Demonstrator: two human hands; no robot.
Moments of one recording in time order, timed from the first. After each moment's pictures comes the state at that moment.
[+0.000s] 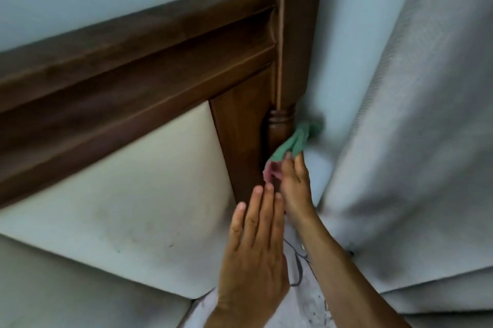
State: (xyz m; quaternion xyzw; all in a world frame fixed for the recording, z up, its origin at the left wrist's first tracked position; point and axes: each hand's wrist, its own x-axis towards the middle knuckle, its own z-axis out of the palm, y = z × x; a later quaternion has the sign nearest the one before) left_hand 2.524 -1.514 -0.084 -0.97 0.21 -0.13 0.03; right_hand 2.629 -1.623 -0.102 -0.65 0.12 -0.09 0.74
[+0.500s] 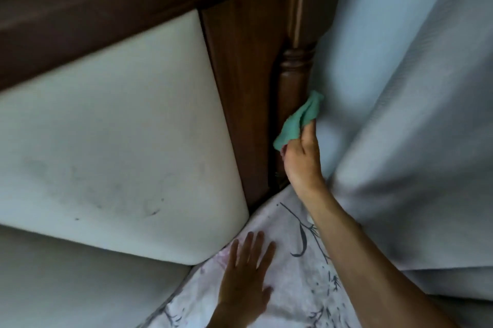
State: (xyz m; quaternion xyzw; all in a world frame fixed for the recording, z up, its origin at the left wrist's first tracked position) left_hand 2.490 -1.473 -0.278 -0.95 0.24 0.21 0.03; right_hand 2.641 -1.621 -0.144 -0.70 0.09 -0.12 0.70
